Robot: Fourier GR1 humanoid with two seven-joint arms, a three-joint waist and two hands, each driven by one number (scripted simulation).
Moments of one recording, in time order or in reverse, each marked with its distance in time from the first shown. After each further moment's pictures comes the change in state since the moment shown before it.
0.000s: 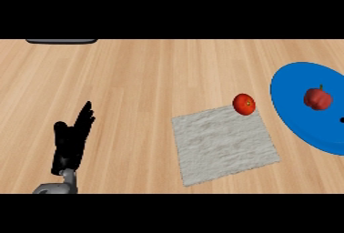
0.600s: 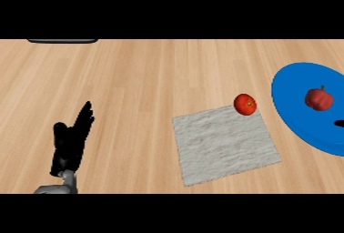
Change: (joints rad) left arm 0.013 -0.010 -0.004 -0.037 -0.020 0.002 0.020; right arm 0.005 -0.008 0.057 0.072 0.012 -0.139 -0.018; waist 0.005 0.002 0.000
